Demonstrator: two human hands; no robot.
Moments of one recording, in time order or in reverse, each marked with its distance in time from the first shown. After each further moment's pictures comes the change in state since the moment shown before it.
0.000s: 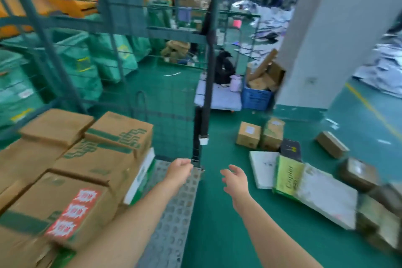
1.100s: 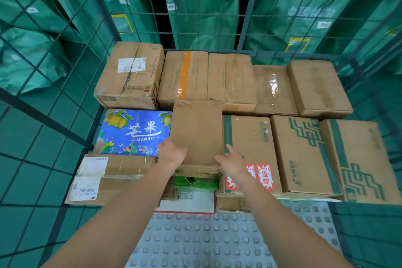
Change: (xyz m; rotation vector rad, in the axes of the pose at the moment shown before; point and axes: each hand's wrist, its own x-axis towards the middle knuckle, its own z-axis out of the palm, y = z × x) left_hand -0.052 -0.260 -0.395 -0.459 1.118 -0.740; right_hand -0.078 0.097 0.514 -1.179 -1.290 -0.145
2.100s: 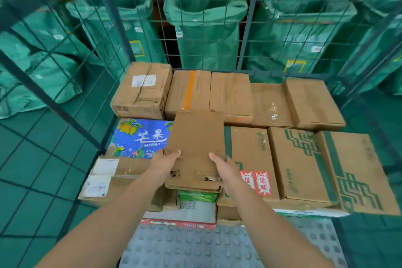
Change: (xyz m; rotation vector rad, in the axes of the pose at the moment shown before) left_hand -0.060 -0.014 -0.035 -0.446 0.017 -0.038; right_hand -0.048 -0.006 0.014 0.414 0.025 0.013
